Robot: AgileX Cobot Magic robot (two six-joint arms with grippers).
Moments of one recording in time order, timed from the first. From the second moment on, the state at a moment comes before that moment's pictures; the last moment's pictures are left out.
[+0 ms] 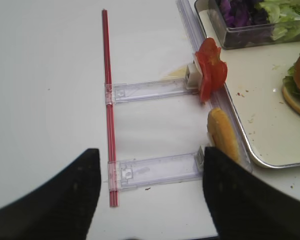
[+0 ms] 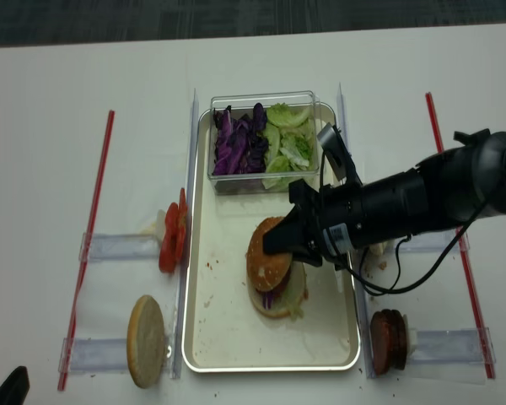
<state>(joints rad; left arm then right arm) -0.08 -0.02 -0.49 0.00 1.19 -0.02 0.33 1.90 -0.73 1.75 1.04 -1.11</state>
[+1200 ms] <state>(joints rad) -0.08 -0.02 -0.49 0.00 1.19 -0.02 0.33 1.93 -0.73 1.74 1.02 -1.07</state>
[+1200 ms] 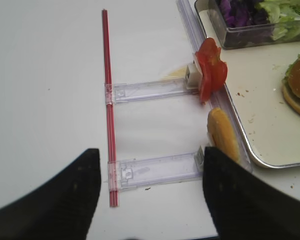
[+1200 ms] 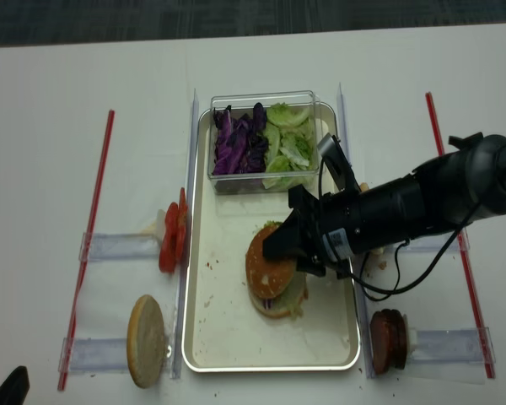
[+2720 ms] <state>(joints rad) -0.08 -0.02 -0.49 0.00 1.19 -0.02 0.26 1.93 -0.73 1.64 1.06 -0.96</state>
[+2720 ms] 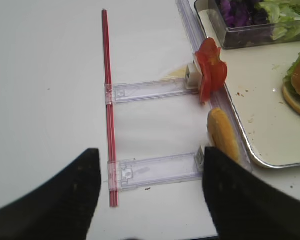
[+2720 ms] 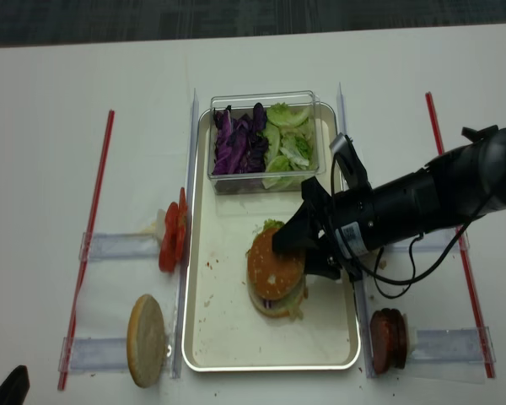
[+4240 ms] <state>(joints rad) -0.08 -0.02 -0.49 0.00 1.19 -0.02 0.26 1.86 -0.73 1.56 1.03 -0.87</state>
